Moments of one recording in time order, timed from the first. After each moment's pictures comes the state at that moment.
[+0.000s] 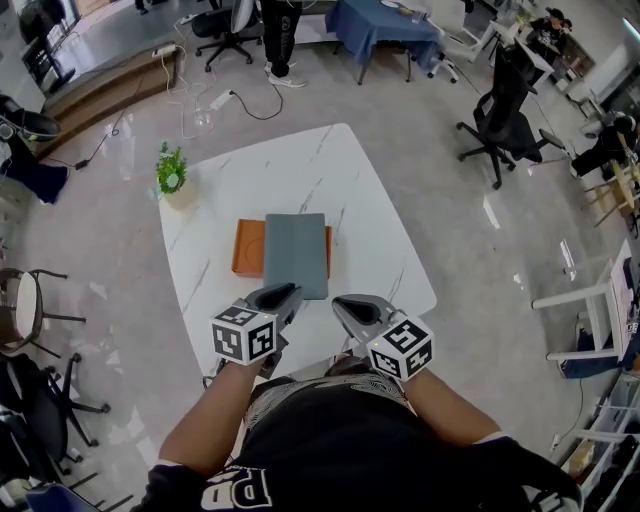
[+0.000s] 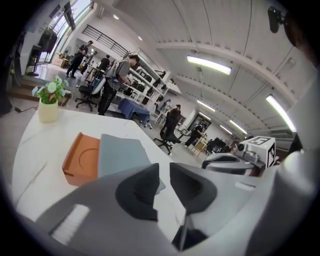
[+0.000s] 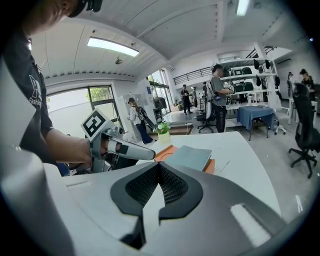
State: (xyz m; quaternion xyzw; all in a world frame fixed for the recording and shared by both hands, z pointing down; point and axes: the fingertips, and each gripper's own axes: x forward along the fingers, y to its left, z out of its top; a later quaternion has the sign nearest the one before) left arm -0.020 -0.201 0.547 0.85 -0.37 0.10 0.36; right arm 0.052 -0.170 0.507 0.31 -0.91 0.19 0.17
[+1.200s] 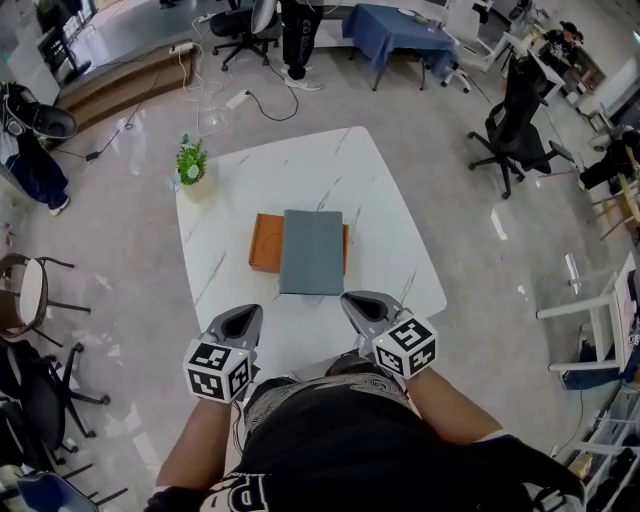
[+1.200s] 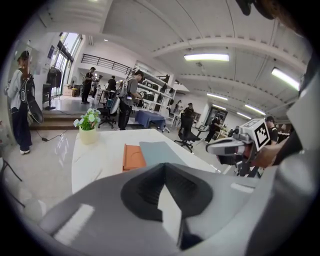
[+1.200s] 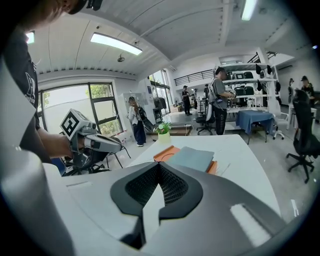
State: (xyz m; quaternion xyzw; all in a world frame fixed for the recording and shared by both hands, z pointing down) left arm -0.131 -0.139 0.535 0.82 -0.48 0.15 0.26; right arm 0.035 -0.167 0.512 0.32 -0.91 0.17 0.18
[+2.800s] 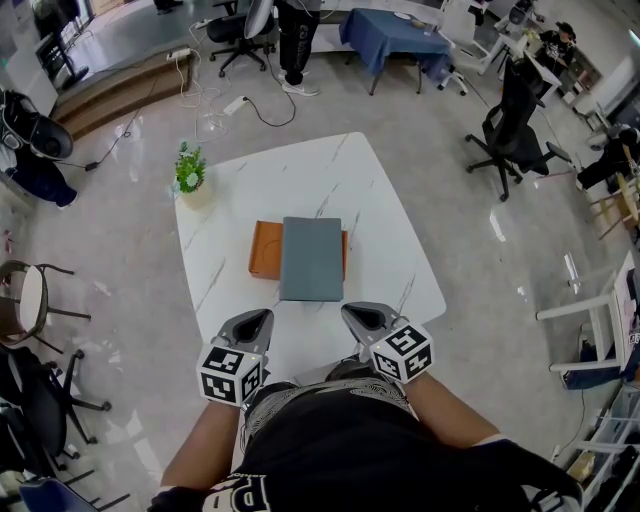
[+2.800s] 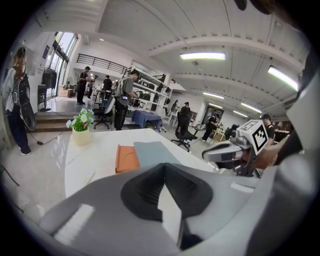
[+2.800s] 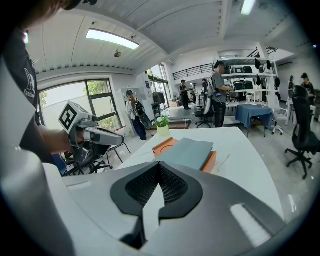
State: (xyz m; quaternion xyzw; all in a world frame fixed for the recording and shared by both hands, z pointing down) left arm -0.111 -0.145 0.536 0.83 -0.47 0.16 0.25; right arm 0.040 -0.160 0.534 0.32 -0.90 0.19 0.21
